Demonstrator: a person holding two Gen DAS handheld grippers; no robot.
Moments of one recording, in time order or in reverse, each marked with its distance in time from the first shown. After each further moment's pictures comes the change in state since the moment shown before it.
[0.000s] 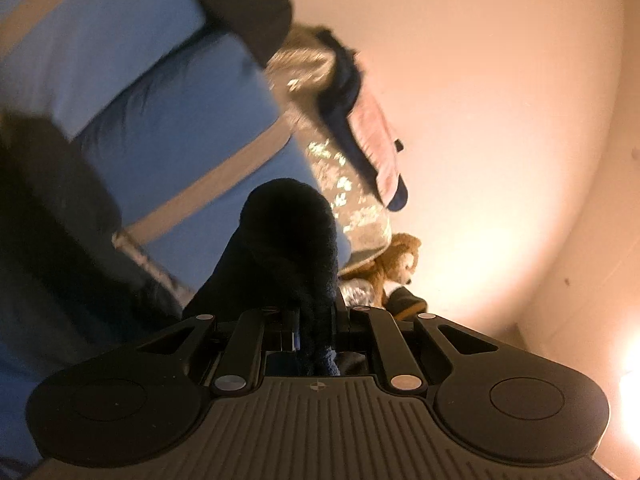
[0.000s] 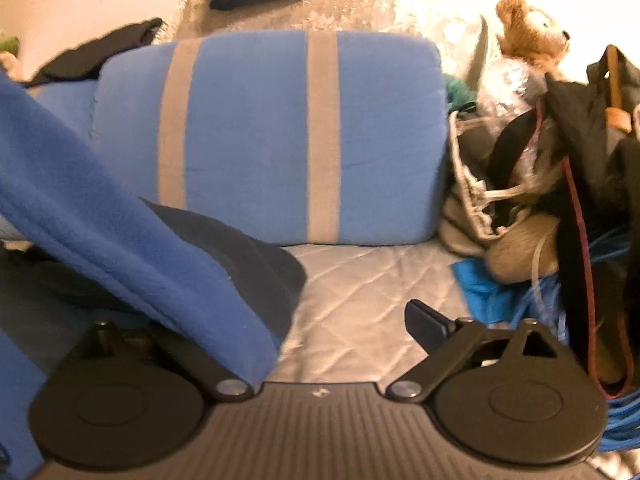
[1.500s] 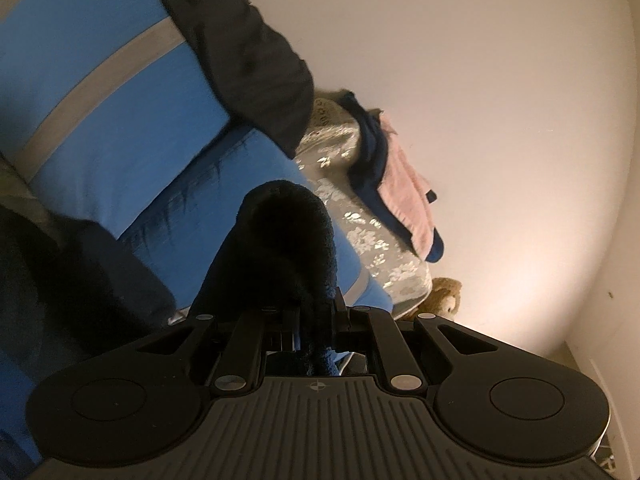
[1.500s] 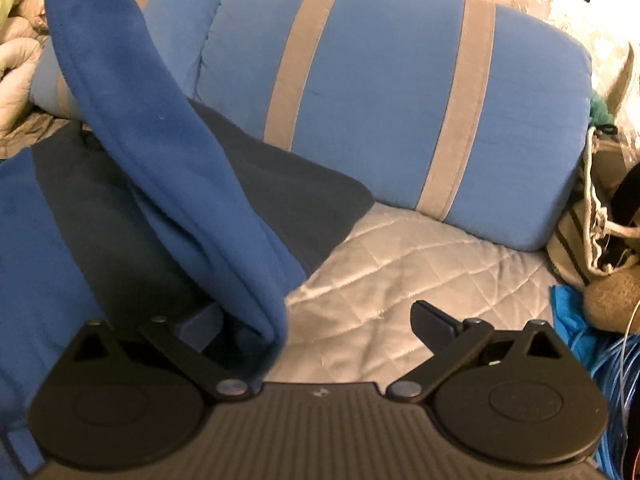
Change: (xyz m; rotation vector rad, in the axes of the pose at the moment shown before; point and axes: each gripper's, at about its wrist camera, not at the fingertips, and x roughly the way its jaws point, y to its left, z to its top) left arm -0.049 -0.003 0.076 0.045 -0.075 0.150; right arm 0.044 0.033 -0.025 -0.334 0.111 0.213
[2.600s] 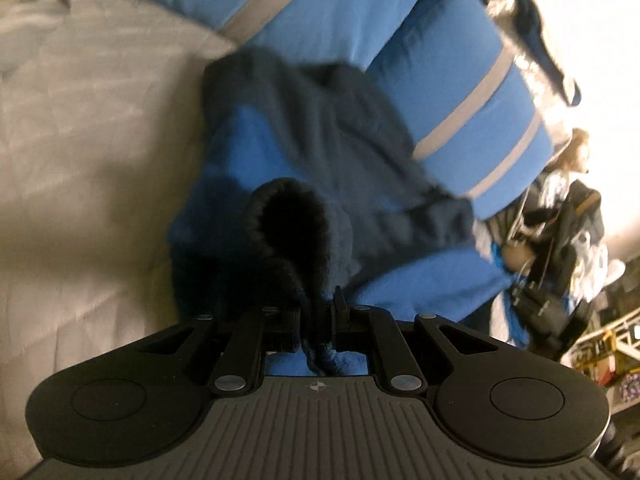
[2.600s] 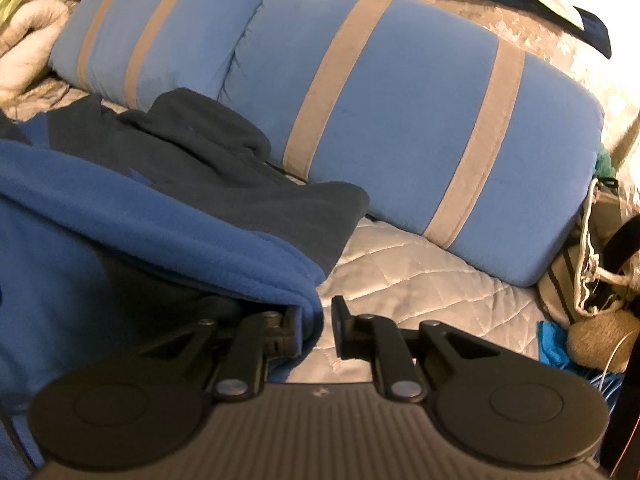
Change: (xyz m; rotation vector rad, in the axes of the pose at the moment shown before) left arm -0.075 0.232 -0.089 0.157 0.368 0.320; right arm -0.017 0.030 0.000 -0.158 -0.041 -0.029
